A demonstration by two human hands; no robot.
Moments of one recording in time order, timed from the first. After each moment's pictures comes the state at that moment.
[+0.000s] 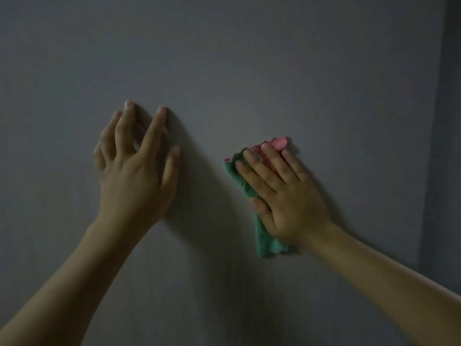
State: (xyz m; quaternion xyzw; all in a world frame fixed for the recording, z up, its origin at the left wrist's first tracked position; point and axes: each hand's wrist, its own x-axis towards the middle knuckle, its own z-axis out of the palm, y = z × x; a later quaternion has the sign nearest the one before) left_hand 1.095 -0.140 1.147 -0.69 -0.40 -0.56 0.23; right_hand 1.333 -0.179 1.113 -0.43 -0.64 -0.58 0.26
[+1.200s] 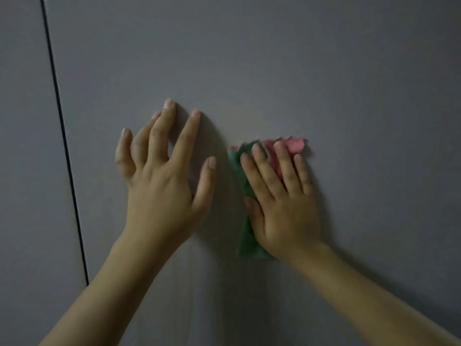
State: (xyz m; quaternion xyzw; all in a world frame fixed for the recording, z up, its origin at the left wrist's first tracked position) left_hand 0.991 -0.119 1.110 -0.72 -0.37 -0.55 0.23; right_hand 1.178 -0.132 1.070 -0.47 -0.60 -0.55 0.33
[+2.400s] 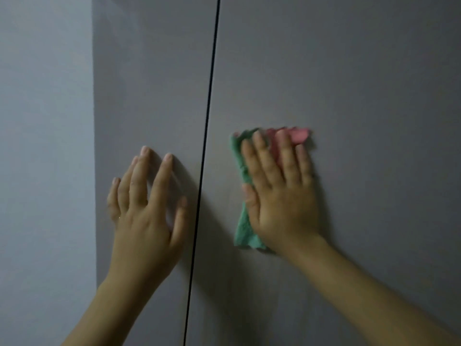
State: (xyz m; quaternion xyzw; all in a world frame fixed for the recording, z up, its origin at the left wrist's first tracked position) left_hand 0.838 -0.090 1.039 -0.67 -0.46 -0.56 0.16; right_hand 1.035 -0.091 1.080 -0.45 -0.61 -0.57 0.33
